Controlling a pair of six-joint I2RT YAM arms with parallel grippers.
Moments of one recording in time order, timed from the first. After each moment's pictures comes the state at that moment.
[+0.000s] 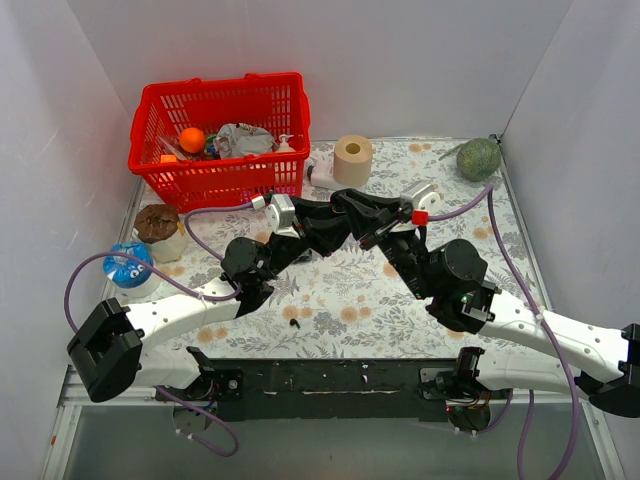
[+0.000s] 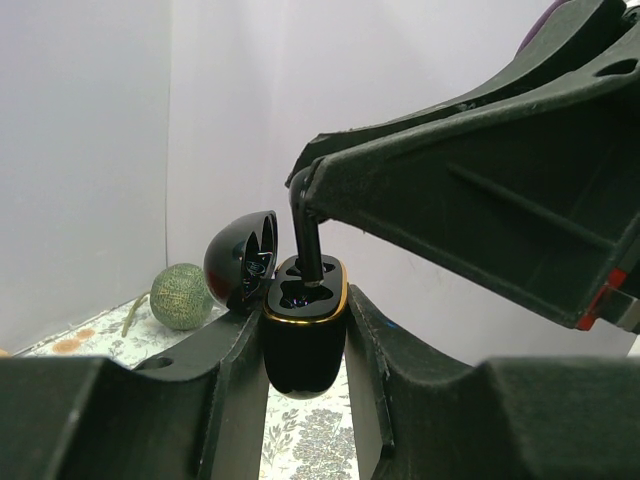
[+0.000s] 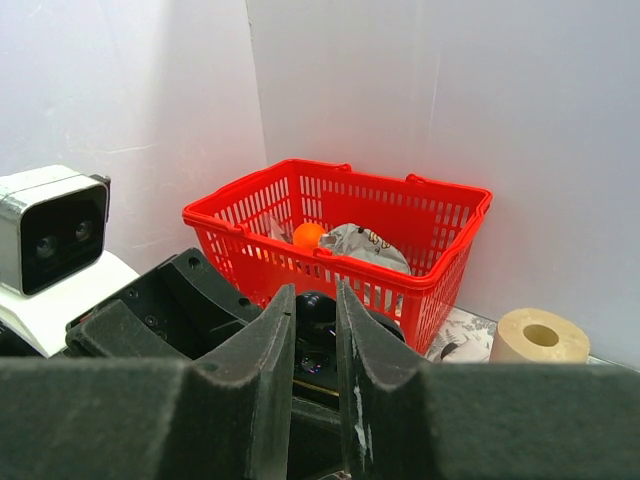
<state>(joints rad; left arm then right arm) -0.90 1.25 0.72 1.10 0.16 -0.26 1.18 0.95 0.92 0.46 0.45 -0.11</state>
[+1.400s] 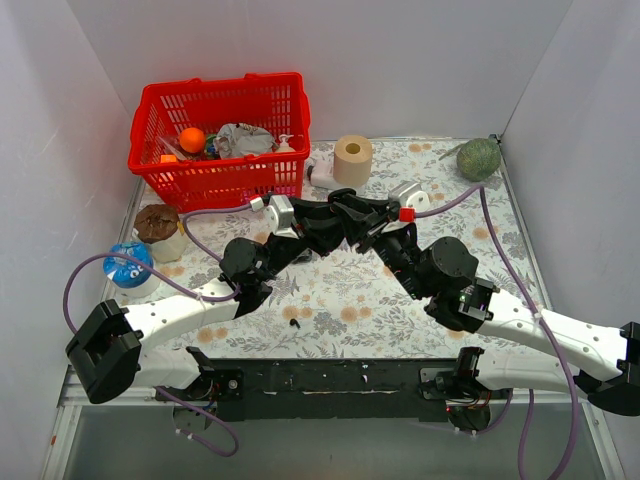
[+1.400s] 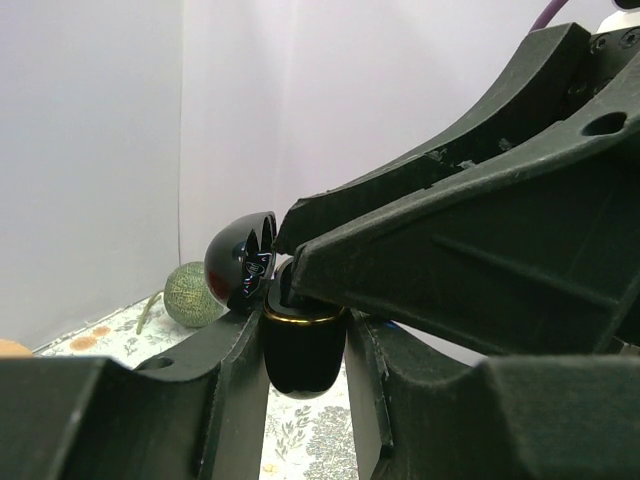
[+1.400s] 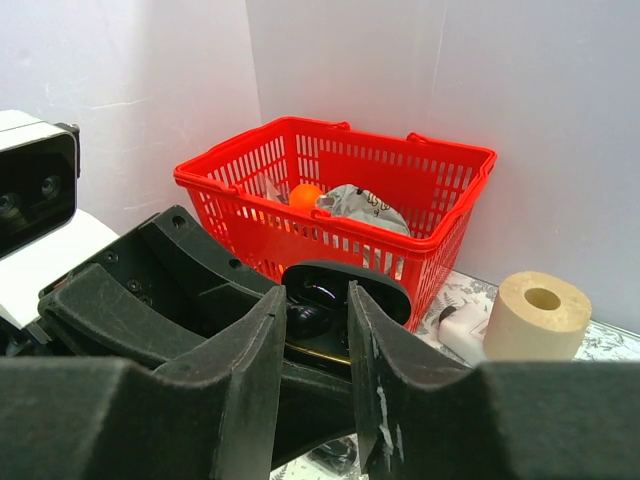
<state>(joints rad) -0.89 1.25 0.71 1.09 0.15 -0.24 1.18 0.97 0.93 0.36 0.46 -0.08</state>
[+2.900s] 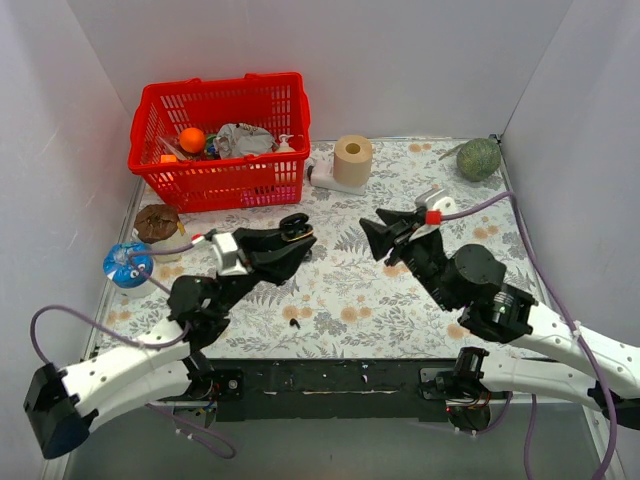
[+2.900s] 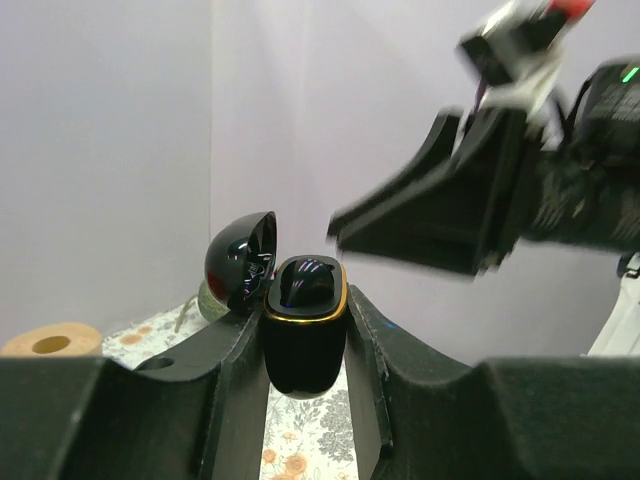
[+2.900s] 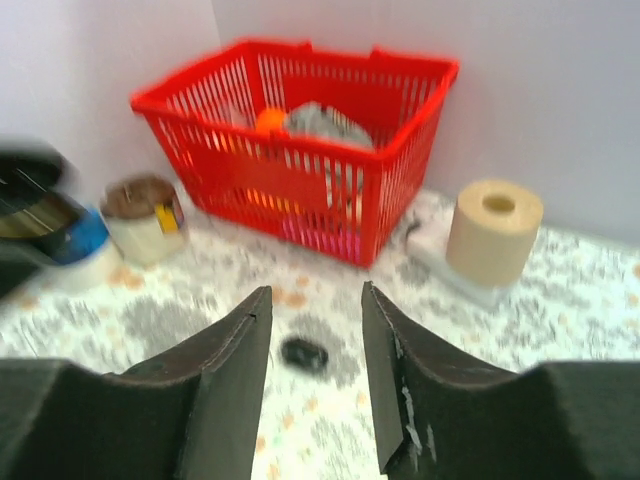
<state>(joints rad) -0.89 0.85 0.50 0.94 0.12 -0.18 1.18 0.81 0.97 0.04 0.54 0.00</state>
